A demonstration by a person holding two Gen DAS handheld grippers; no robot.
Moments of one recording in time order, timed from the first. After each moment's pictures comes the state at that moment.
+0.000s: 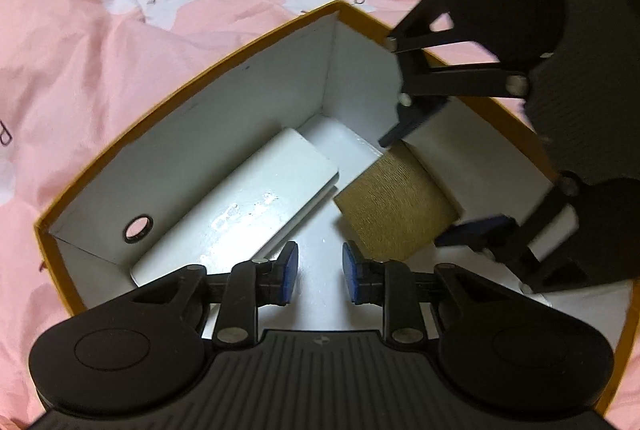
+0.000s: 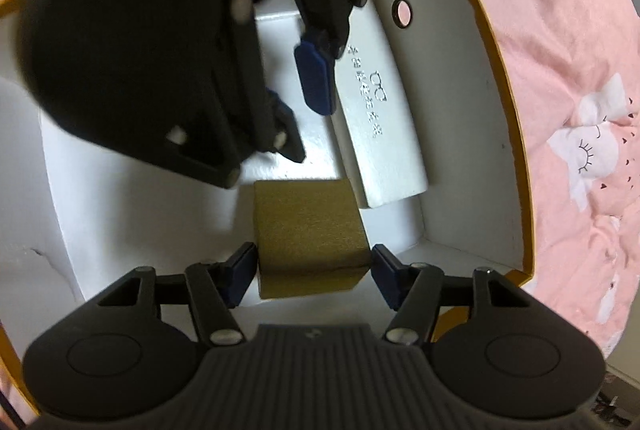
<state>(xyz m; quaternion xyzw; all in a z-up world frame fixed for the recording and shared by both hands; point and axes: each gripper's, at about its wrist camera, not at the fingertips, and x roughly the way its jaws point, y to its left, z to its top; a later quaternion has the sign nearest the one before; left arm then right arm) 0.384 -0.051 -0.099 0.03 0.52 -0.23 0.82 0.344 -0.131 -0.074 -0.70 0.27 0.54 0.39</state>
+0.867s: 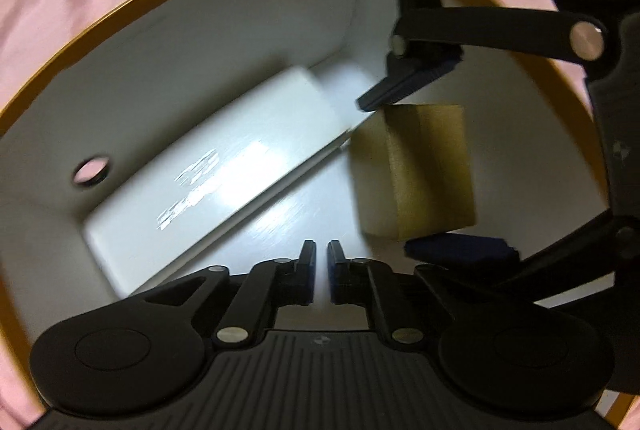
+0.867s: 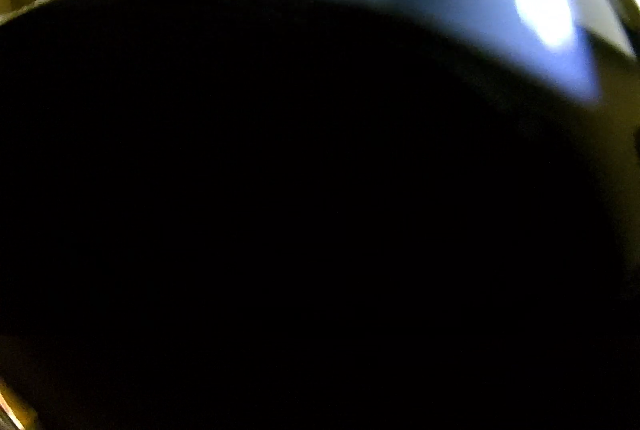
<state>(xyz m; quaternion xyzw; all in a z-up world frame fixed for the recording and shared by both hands) 0.390 -0.068 -0.128 0.01 0.62 -0.16 0.77 0.338 -0.143 -0.082 -0.67 0.27 0.56 0.40</state>
